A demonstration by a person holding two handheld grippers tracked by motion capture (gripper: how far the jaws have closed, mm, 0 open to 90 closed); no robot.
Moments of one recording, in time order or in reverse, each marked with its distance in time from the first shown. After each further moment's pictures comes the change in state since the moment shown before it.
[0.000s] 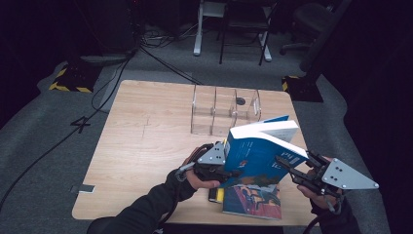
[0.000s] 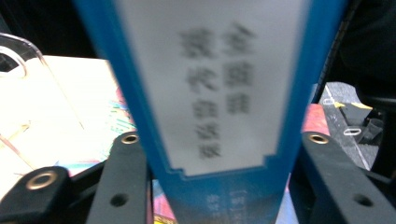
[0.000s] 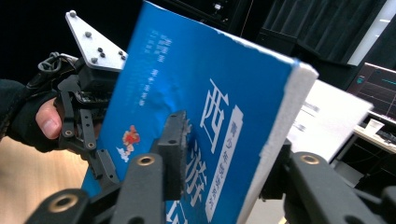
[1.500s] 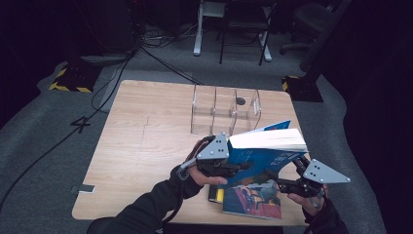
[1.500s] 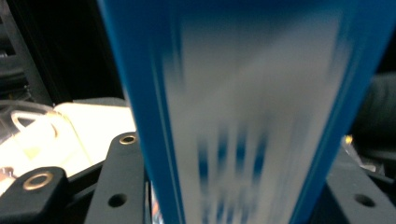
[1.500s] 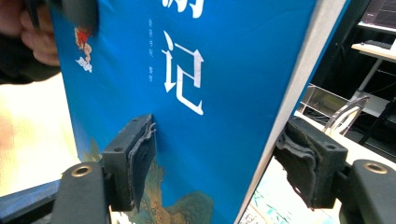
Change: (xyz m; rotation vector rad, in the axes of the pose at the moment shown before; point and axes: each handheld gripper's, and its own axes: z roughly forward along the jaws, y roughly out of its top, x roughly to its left) left arm -0.007 0.049 -0.017 -0.164 0.049 0.002; right arm 0.007 -0.064 0.015 0.170 -0.008 0.198
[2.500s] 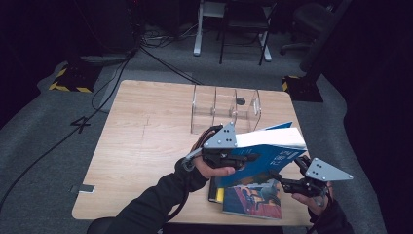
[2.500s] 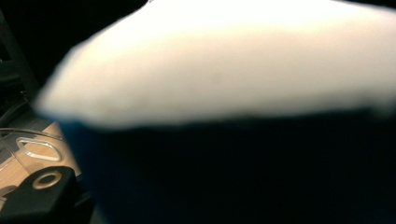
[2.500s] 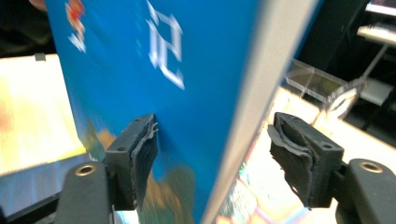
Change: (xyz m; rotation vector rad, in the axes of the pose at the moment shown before) left arm 0.005 0.030 0.004 0.034 -0.017 0.023; right arm -0.010 -0.004 -0.007 0.072 0.014 0.015
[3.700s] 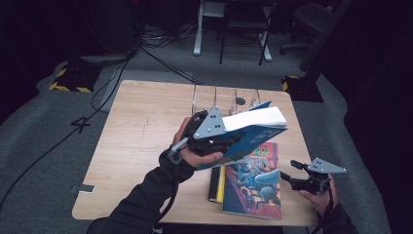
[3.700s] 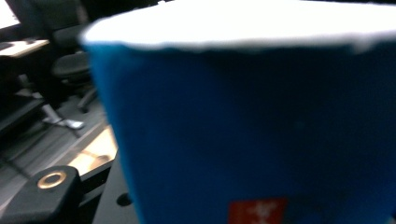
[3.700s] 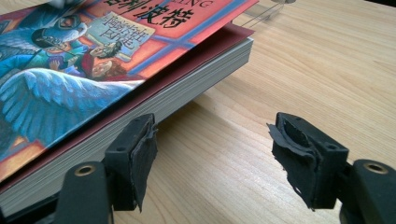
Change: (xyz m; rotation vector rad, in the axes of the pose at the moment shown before) left arm 0.011 0.029 -0.047 0.085 0.274 0.040; right arm -0.053 -0.089 0.002 0.258 -0.108 0.210
